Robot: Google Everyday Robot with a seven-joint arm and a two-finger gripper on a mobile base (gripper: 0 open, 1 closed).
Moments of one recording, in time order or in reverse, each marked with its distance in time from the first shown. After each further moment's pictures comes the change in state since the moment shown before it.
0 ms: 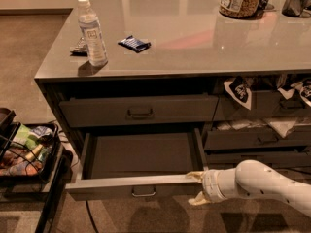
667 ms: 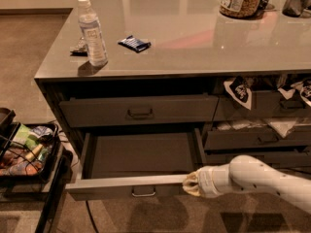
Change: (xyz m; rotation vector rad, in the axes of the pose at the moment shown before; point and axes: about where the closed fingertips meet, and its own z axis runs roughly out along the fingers) arm -0.003 -0.009 0.013 -0.015 -0.011 -0.026
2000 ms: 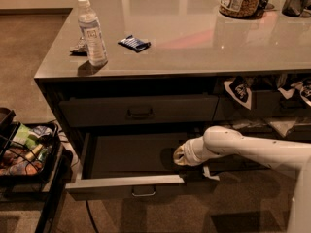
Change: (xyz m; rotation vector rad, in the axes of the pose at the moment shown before) arm 0.030 -0.111 0.066 -0.016 0.097 -0.064
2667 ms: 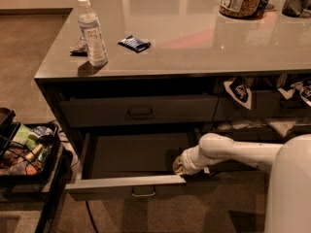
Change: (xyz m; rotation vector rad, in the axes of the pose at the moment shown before) arm 0.022 0.036 0.053 -0.113 -0.015 0.042
